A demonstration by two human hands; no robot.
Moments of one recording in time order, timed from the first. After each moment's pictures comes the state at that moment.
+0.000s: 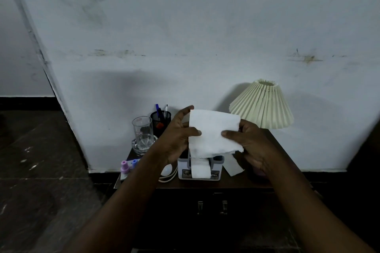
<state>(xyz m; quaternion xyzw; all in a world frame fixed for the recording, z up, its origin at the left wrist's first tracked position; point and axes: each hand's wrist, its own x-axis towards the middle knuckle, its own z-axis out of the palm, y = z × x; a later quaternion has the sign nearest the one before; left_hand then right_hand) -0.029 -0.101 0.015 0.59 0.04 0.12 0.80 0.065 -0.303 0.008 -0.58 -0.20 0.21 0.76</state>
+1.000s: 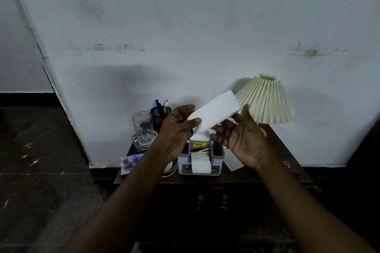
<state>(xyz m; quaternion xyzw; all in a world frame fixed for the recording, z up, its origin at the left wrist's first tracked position) -0.019 -0.103 0.004 0.49 0.04 0.21 0.84 0.060 -0.289 0.001 -0.40 -0.19 0.29 0.85</state>
